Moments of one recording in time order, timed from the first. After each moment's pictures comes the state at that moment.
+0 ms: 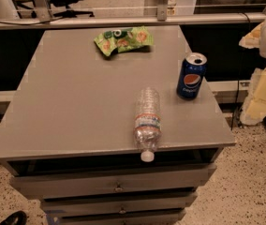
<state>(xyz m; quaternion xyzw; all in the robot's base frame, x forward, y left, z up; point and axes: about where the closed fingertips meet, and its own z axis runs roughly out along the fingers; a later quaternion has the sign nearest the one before) 0.438 -0.217 0.976 -0.60 0.78 -0.03 0.16</state>
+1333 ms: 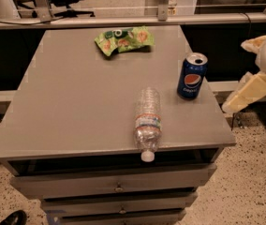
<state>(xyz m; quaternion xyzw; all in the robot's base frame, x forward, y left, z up) 0.507 -0.238 0.932 -0.53 0.79 0.00 0.31</state>
